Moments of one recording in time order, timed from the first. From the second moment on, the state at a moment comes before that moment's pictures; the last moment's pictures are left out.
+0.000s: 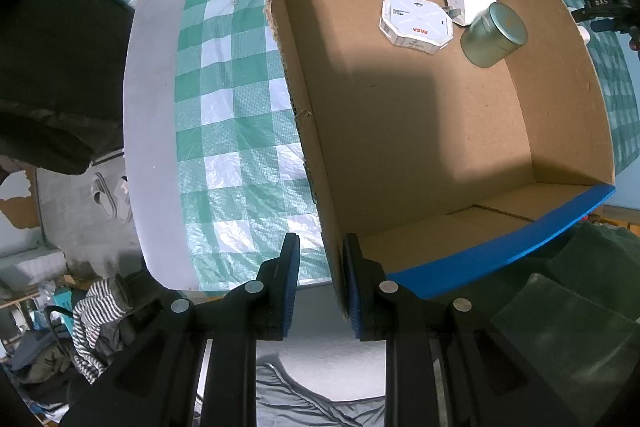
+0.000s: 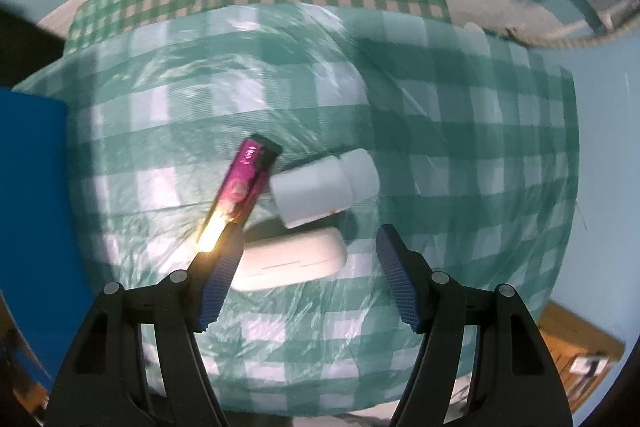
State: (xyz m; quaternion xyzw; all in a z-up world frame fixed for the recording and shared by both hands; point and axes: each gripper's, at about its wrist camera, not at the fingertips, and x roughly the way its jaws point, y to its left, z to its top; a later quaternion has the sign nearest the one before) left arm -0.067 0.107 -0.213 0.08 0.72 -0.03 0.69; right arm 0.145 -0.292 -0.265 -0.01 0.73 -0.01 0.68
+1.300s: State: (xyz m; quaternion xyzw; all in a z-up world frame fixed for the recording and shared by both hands) left arm -0.069 0.108 -0.219 0.07 0.72 -0.03 0.69; right arm 0.109 -0.296 -0.289 0.01 0.74 0.03 0.67
